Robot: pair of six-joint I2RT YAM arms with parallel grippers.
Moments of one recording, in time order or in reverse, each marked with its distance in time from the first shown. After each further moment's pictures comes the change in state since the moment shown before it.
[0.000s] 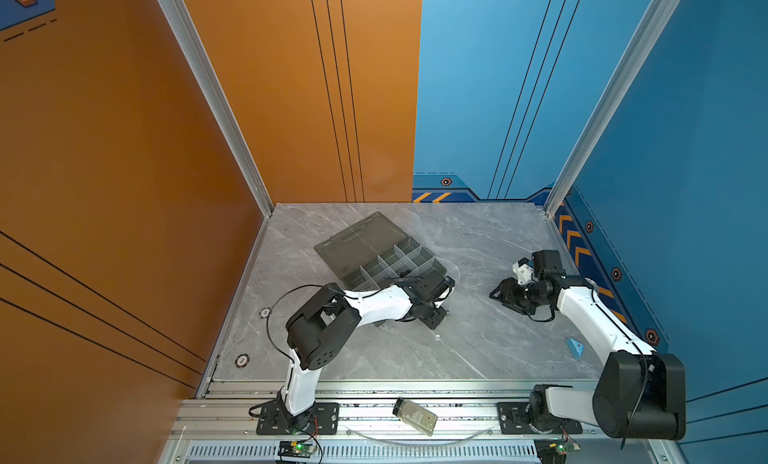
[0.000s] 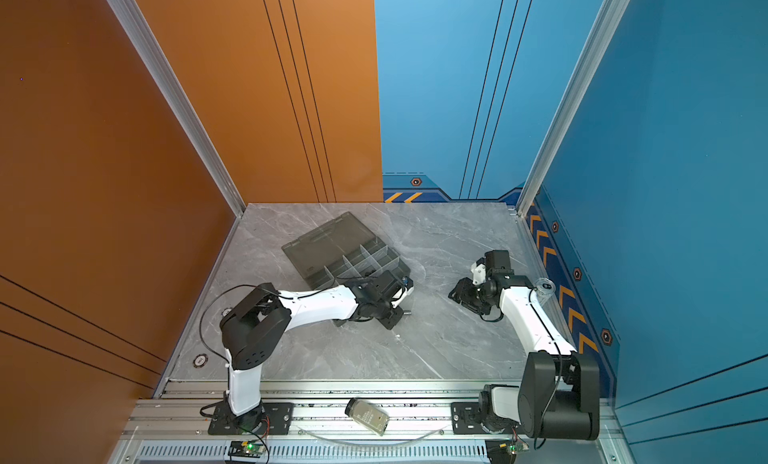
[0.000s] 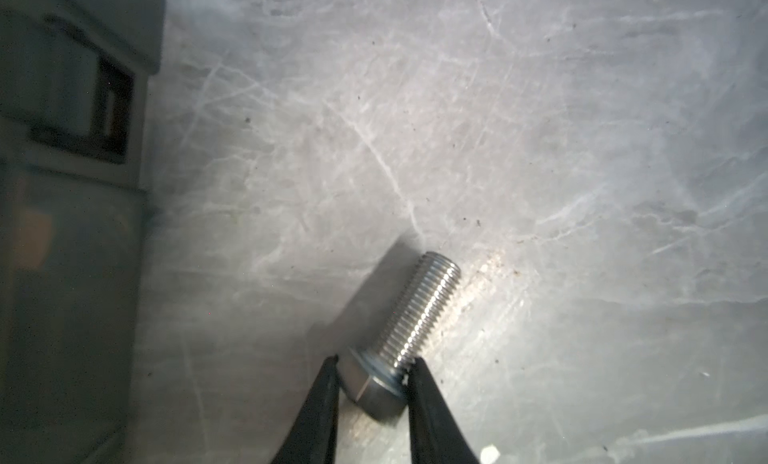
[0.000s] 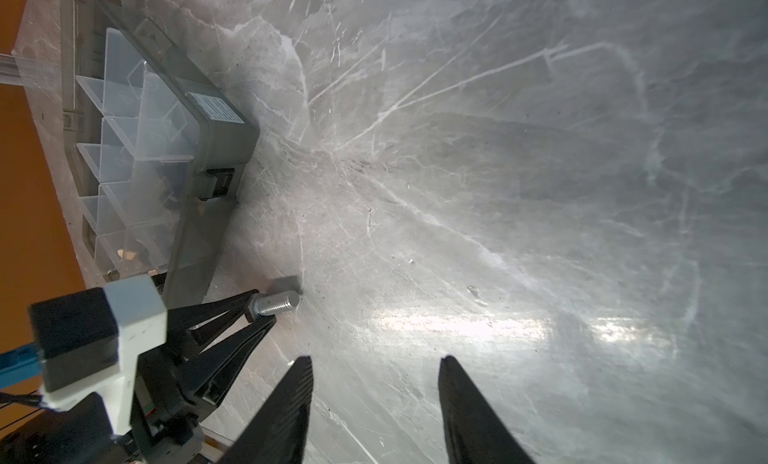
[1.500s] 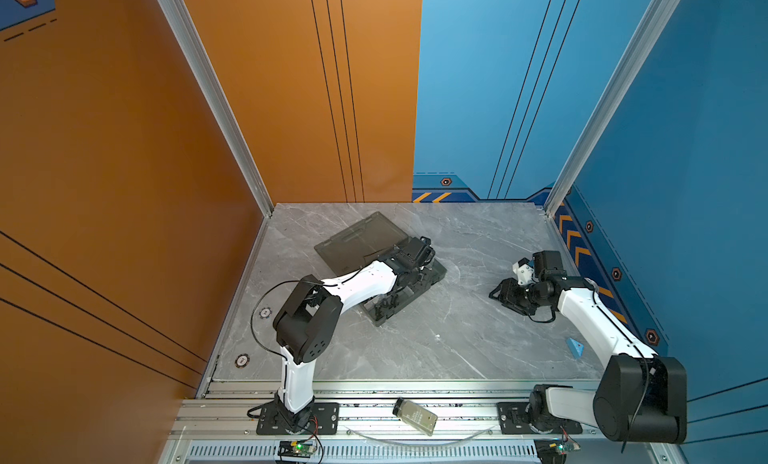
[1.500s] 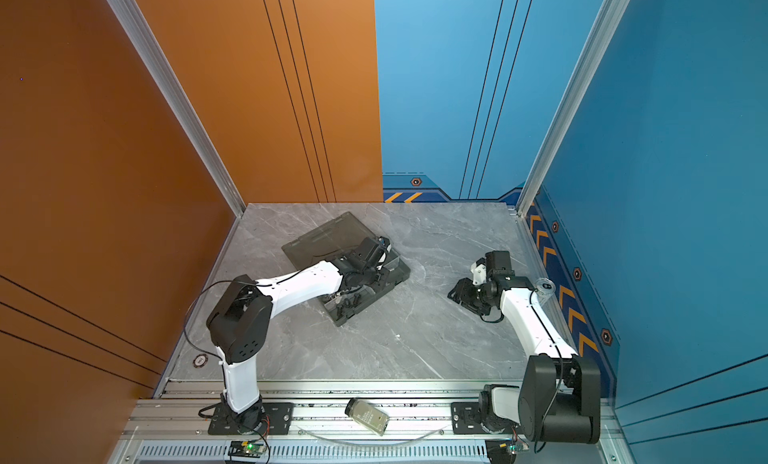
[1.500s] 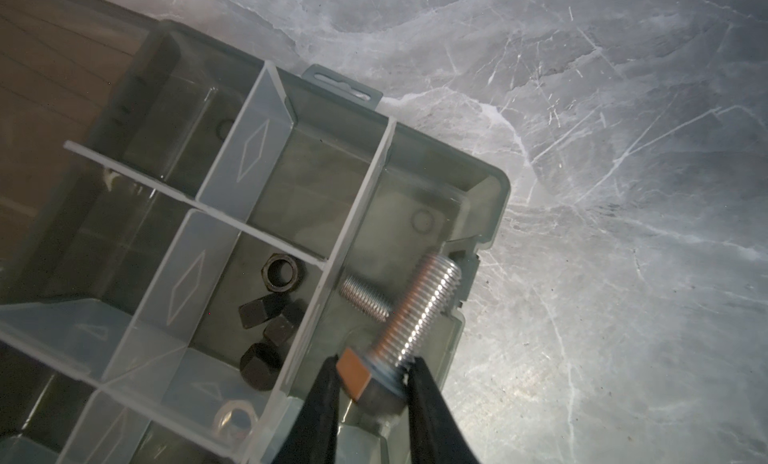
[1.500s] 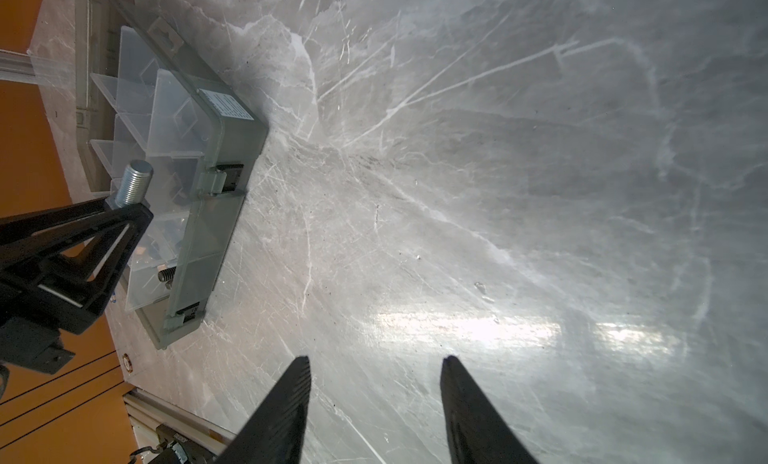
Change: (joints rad) left arm 0.166 -0.011 0.153 -0.048 -0.154 -0.105; right arm -0.001 -0.012 -0.008 0.000 -0.023 0.000
